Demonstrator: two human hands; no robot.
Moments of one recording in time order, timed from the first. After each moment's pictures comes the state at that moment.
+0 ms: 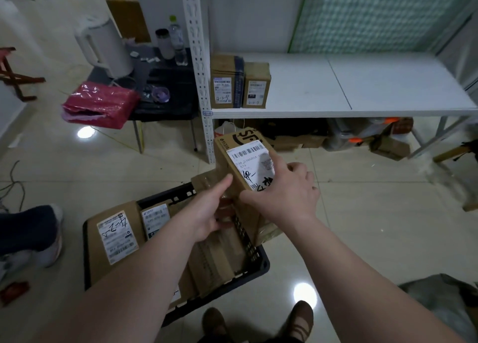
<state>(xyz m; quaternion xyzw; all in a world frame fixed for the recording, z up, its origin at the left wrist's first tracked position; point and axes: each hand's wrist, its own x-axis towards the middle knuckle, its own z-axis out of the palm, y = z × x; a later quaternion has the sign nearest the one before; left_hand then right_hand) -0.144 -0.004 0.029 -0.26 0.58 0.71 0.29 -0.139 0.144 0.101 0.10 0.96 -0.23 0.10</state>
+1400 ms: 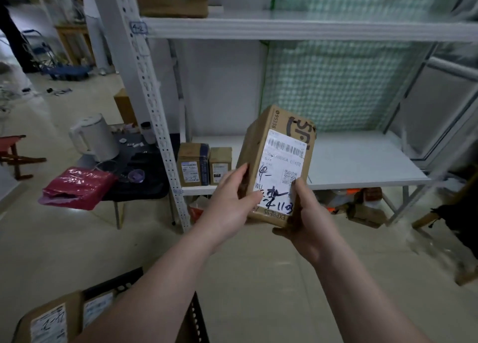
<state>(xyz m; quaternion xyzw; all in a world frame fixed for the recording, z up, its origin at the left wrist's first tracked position) -0.210 0.183 0.216 0.04 0.82 0.56 0.03 -0.208 0.335 0.197 0.10 0.58 -0.80 0.11</state>
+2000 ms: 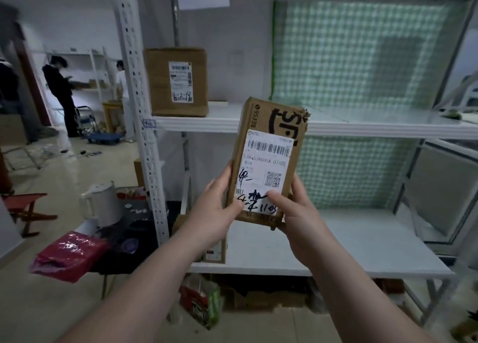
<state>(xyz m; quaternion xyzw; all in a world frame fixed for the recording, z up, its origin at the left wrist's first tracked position) -0.277 0.233 0.336 0.11 0.86 0.48 -0.14 -0.305 0.393 0.319 -0.14 0.64 -0.75 0.00</state>
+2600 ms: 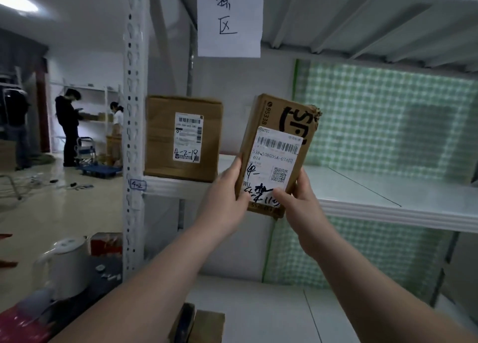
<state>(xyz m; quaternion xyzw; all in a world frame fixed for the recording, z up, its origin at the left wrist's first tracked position) -0.539 0.171 0.414 0.11 0.84 0.42 -0.33 -0.551 0.324 0.419 -0.22 0.71 -0.66 -0.14</state>
